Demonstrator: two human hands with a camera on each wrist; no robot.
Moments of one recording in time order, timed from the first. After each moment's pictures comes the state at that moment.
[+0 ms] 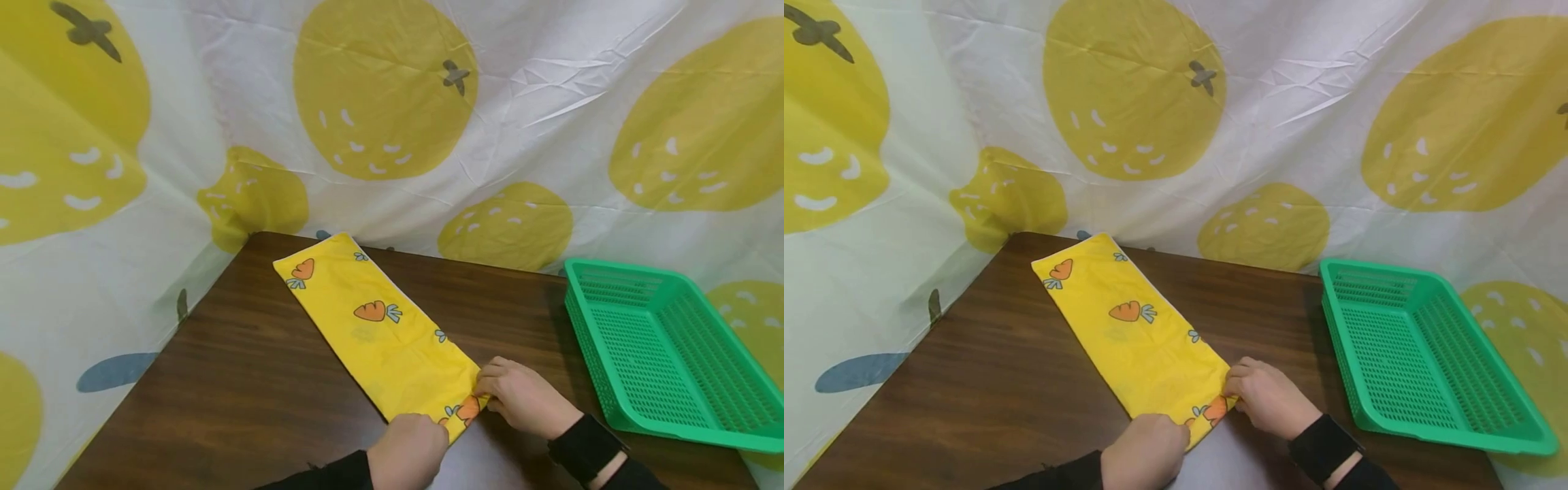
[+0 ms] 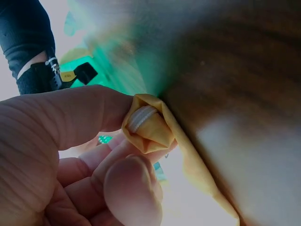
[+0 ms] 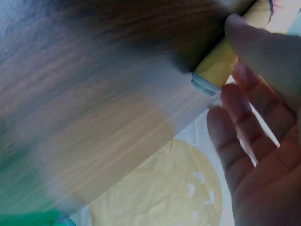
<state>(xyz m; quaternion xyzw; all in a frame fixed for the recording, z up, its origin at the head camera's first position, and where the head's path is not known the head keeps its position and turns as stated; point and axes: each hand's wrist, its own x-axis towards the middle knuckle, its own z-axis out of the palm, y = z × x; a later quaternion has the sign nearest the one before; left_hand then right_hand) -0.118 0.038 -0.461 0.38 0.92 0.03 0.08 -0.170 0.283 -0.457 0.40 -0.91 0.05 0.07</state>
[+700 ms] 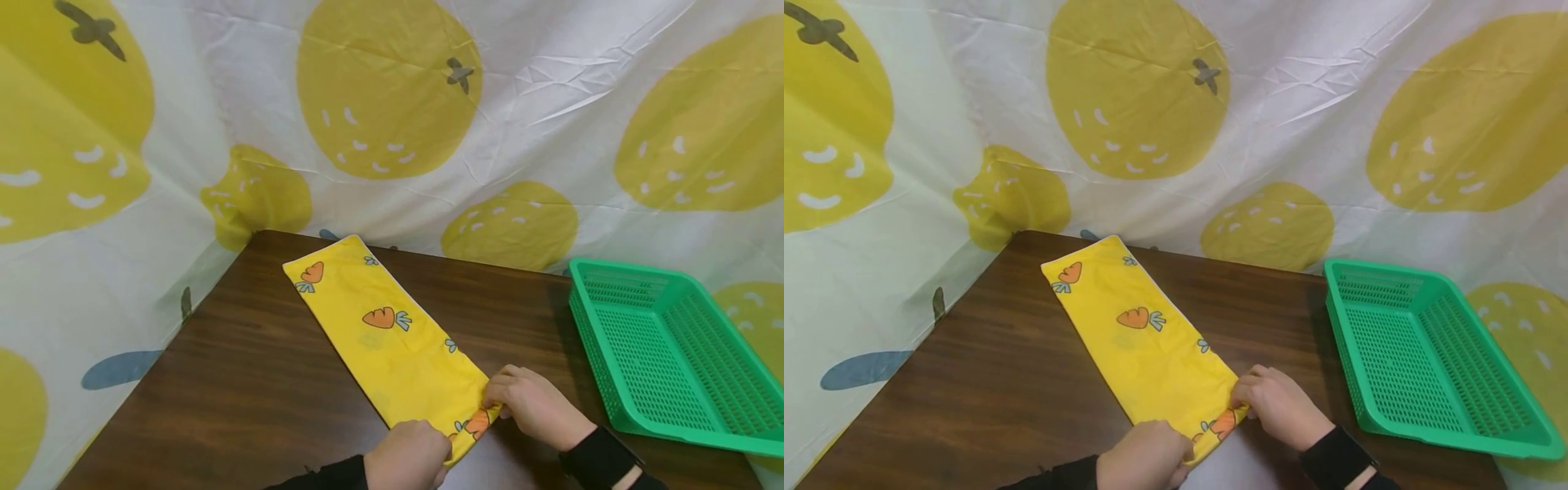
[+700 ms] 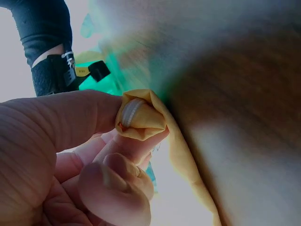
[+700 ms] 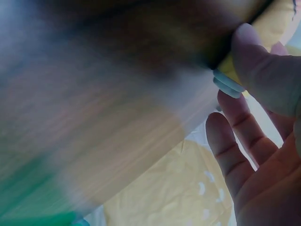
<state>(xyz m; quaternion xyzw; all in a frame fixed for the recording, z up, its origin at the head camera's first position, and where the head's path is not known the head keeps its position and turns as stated) -0.123 0.031 -0.481 0.40 0.90 0.11 0.13 -0.158 0.291 -0.460 0.38 -0.92 0.07 0.07</state>
